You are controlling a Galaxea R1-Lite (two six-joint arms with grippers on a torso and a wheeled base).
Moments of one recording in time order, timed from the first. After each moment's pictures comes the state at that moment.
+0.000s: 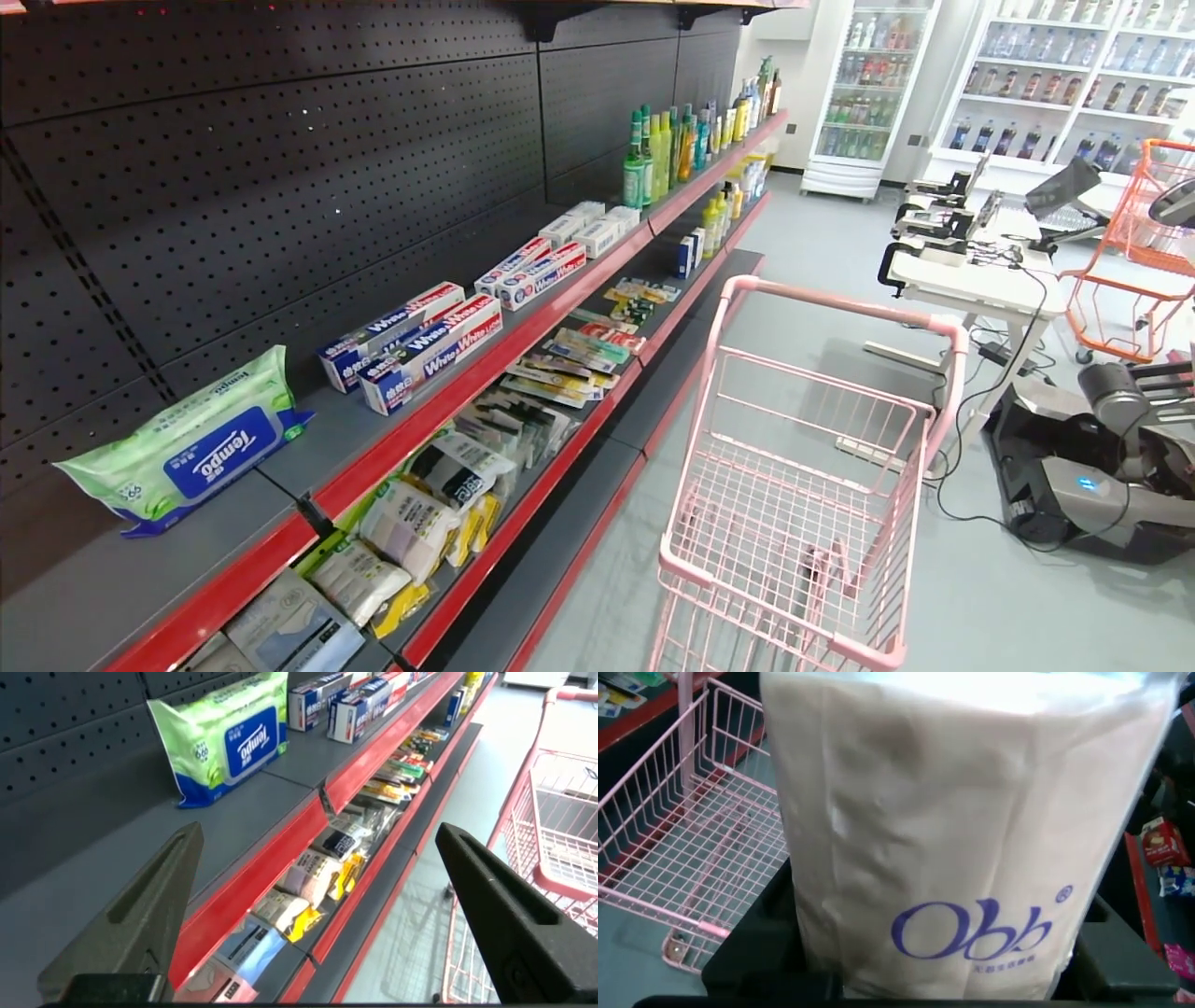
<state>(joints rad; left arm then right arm) 0.00 0.00 0.00 0.00 0.04 0.01 -0.13 0.73 -0.66 0.15 -0.22 -0.36</state>
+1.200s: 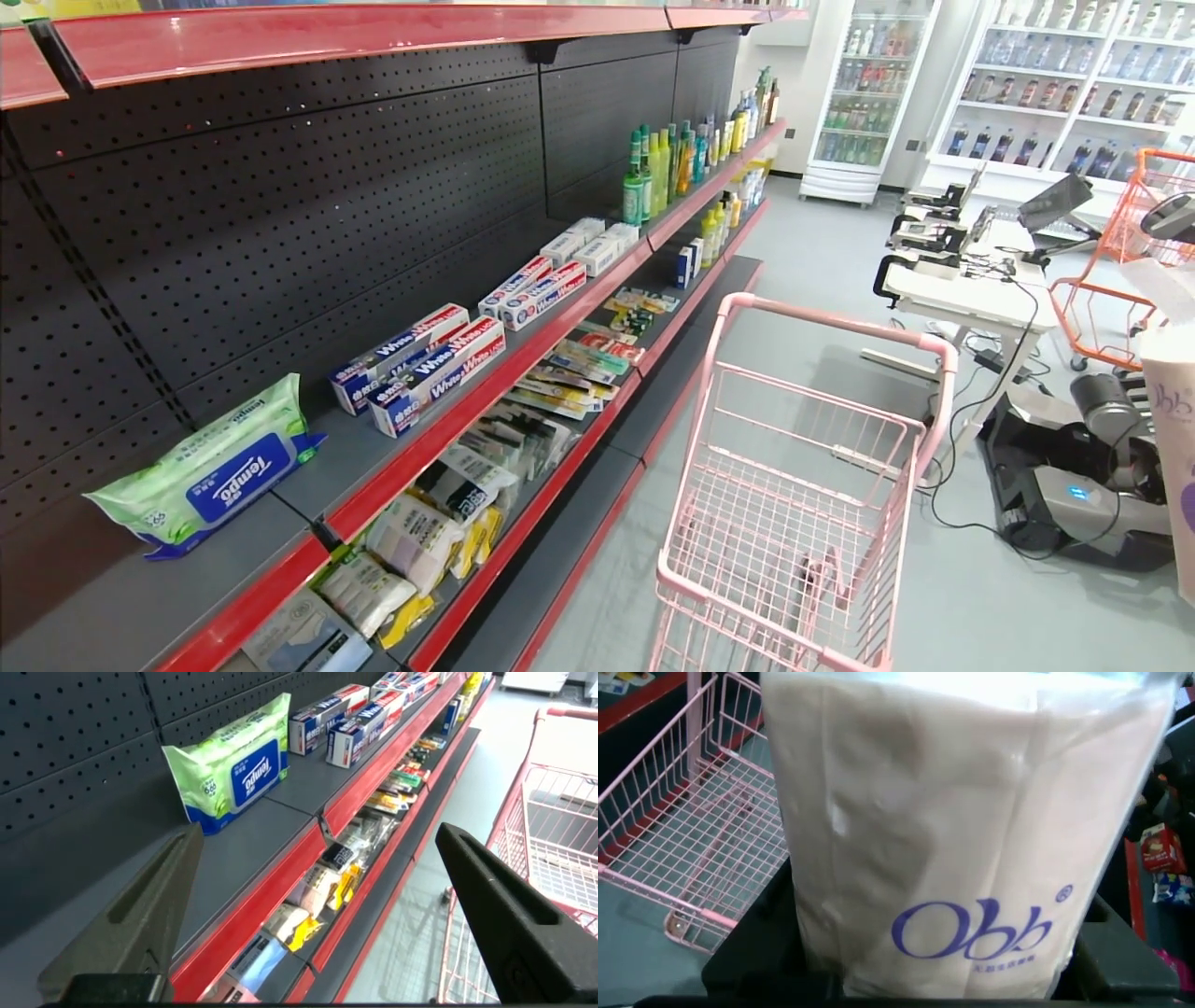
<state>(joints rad) 0.00 0.00 0.00 0.00 0.04 0.01 -0.12 0.80 -0.64 0.13 -0.20 -0.39</state>
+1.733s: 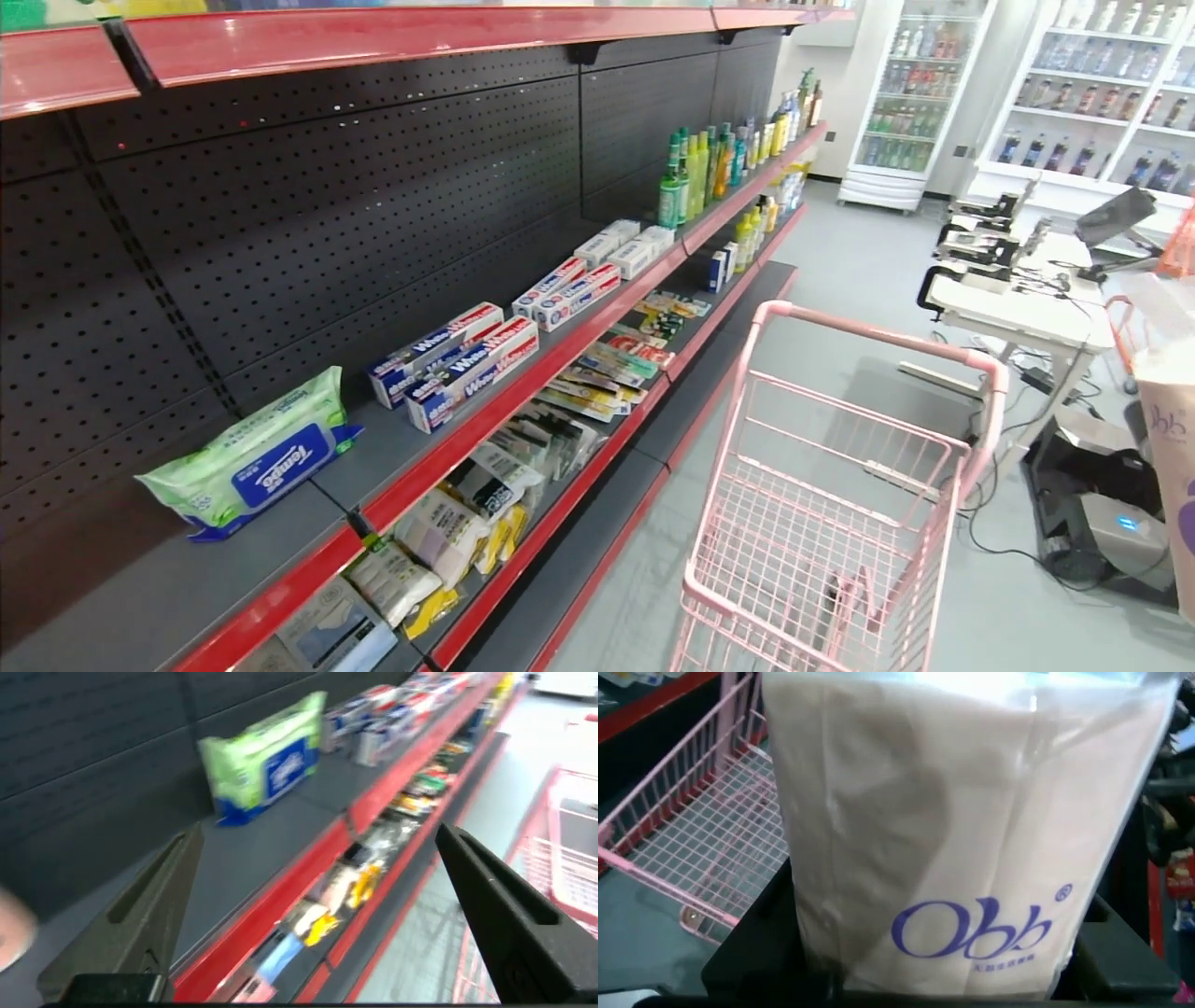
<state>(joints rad) 0.00 0.00 0.00 0.00 0.04 0.01 -0.13 0.80 -0.60 0.12 -0.20 -0.39</state>
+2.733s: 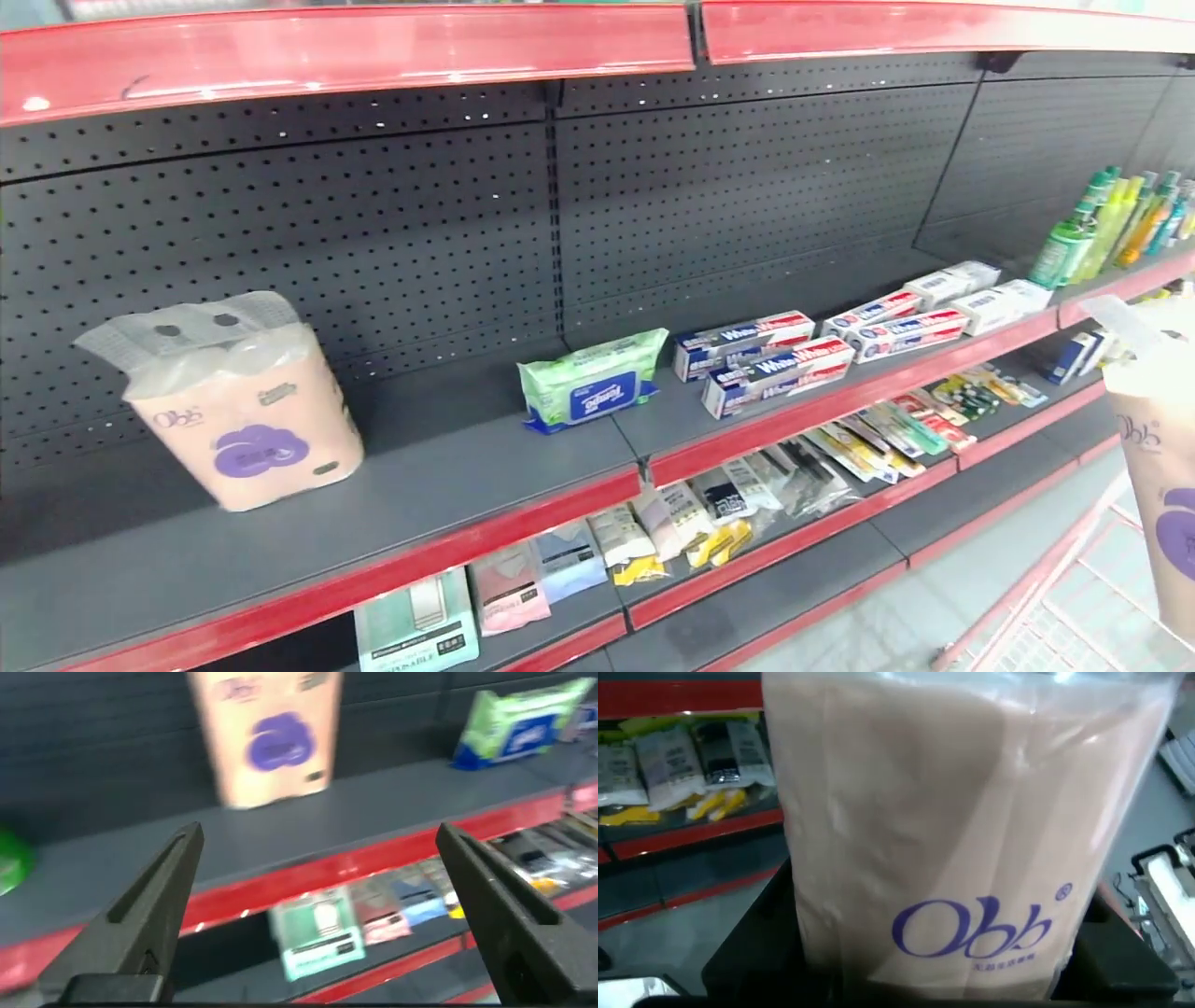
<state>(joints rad) 0.00 0.00 0.00 0.00 0.04 0.01 -0.10 0.79 -0.58 0.12 -0.19 -0.40</state>
